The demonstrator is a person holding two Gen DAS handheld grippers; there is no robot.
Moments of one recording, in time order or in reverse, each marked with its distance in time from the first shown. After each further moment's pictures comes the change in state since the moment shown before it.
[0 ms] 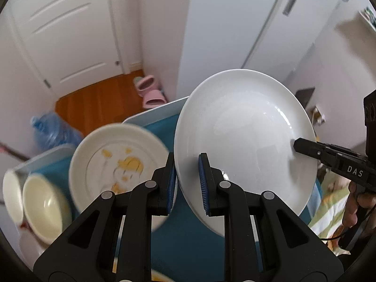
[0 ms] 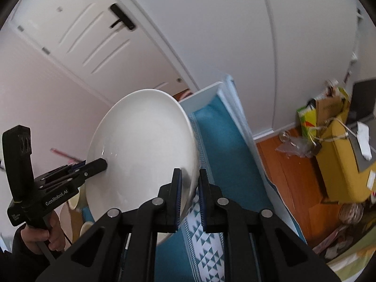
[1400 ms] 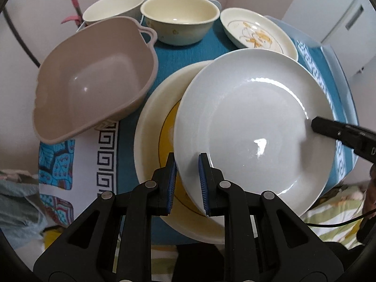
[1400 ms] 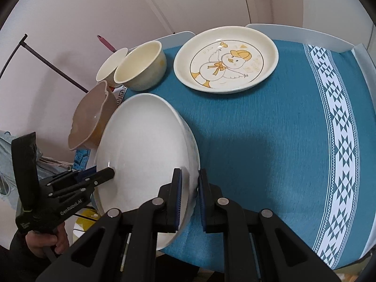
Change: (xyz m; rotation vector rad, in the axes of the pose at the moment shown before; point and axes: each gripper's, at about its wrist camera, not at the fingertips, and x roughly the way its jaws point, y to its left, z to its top) left arm -0.070 0.121 -0.264 -0.350 0.089 0.194; right arm 0.077 0.173 -0.167 -0.374 0.259 0.085
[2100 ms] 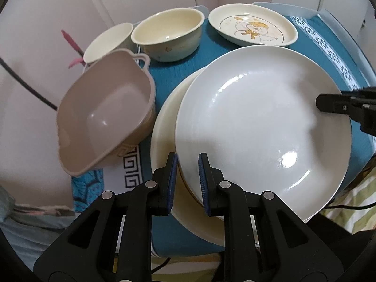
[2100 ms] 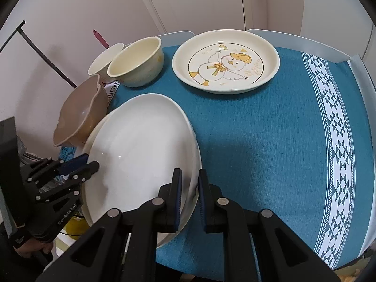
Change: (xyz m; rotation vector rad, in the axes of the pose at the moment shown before) left arm 0.004 -0.014 0.001 0.242 -0.088 0.221; right arm 0.014 0.013 -0.006 -0.061 -0.039 -0.103
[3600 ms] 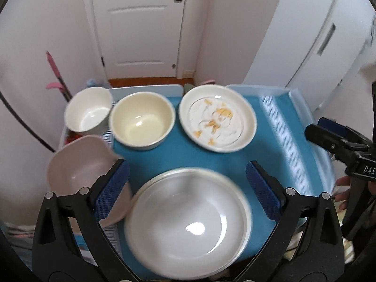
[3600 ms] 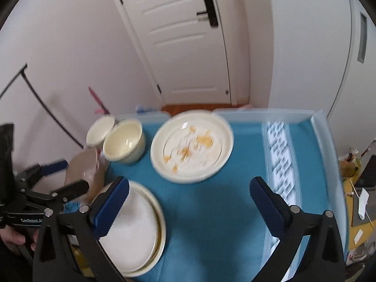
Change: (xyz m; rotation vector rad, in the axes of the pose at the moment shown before) left arm -0.069 0.012 0.112 -0.197 -0.162 -0.291; right arm -0.103 -0.051 0.072 0.039 -0.307 -0.050
